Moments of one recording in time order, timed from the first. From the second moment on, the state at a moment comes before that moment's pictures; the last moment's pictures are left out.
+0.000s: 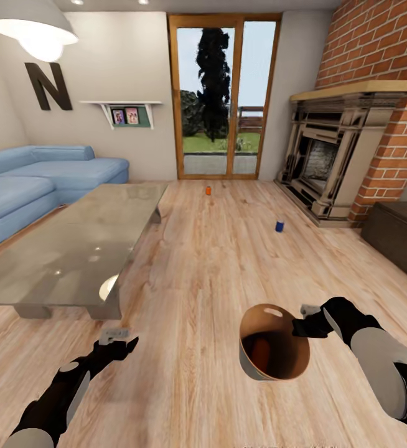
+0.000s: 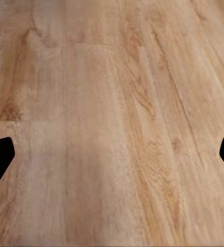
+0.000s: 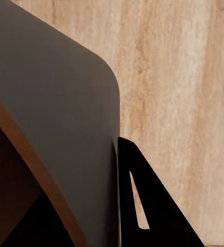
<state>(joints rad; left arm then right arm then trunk) -0.48 0.10 0.18 -0.73 -0.05 0.11 -0.38 -0.99 -0.22 -0.21 -0.26 0.39 0.75 0.57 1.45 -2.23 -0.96</state>
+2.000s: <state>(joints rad) -0.48 0.10 0.18 -0.73 -0.05 0.11 -0.37 -0.99 -0.21 -0.21 -0.26 0.39 0.75 0.56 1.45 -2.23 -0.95</state>
